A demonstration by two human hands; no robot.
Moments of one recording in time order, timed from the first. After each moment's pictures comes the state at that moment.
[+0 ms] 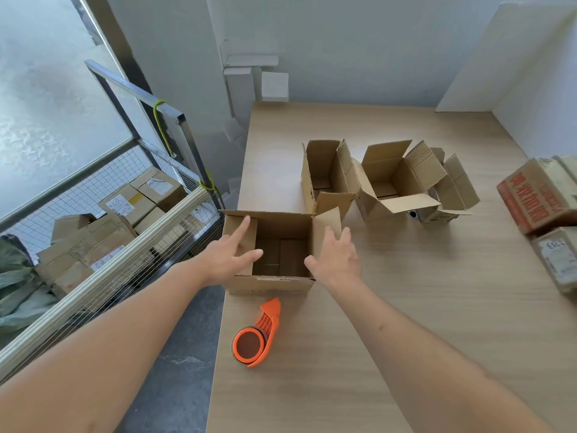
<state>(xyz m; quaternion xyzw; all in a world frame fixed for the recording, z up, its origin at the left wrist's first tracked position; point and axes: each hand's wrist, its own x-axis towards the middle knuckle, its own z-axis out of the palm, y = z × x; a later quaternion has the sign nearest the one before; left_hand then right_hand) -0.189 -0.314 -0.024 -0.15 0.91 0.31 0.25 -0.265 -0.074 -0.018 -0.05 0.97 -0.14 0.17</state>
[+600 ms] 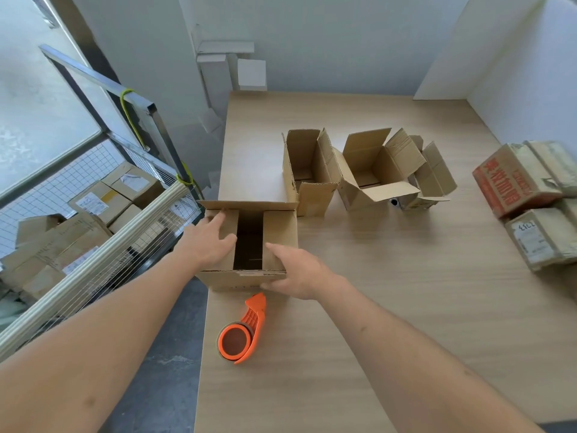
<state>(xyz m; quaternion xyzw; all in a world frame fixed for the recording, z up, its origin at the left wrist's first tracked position) -0.218 -0.313 -0.047 -0.19 0.95 0.19 0.14 -0.247 -0.068 -0.025 -0.29 0.89 -0.19 0.30</state>
